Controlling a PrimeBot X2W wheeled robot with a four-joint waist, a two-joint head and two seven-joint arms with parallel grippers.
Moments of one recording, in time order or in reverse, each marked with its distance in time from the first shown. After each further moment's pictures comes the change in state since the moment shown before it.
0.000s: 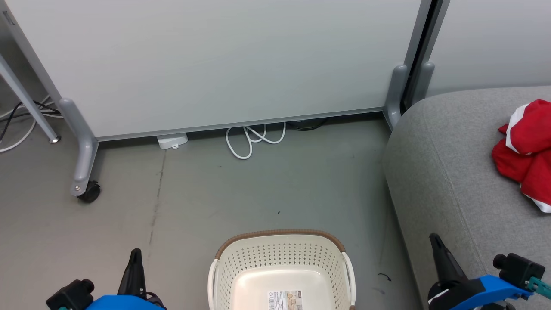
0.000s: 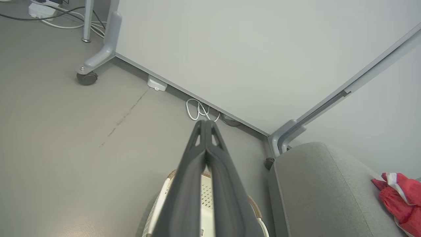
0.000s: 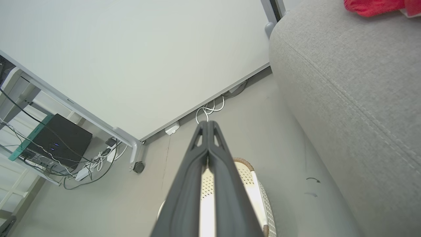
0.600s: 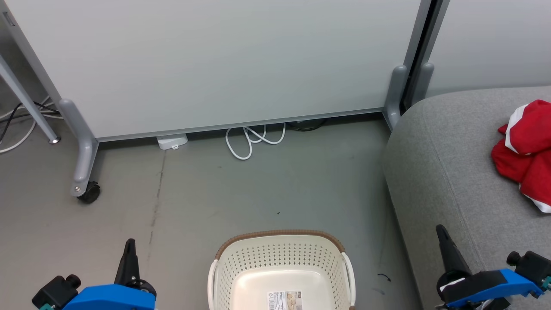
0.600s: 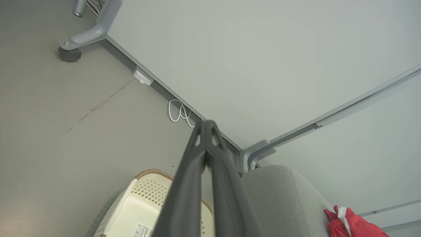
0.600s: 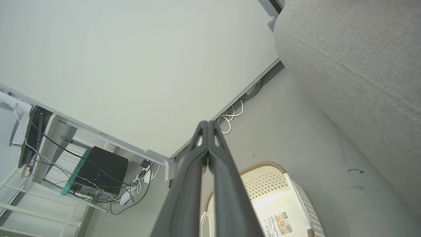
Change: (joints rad) left arm -0.025 -0.009 0.033 -0.040 -0.235 -0.002 0.063; right arm -0.022 0.000 -0.020 -0.013 0.250 0.000 0.038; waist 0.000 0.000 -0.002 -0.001
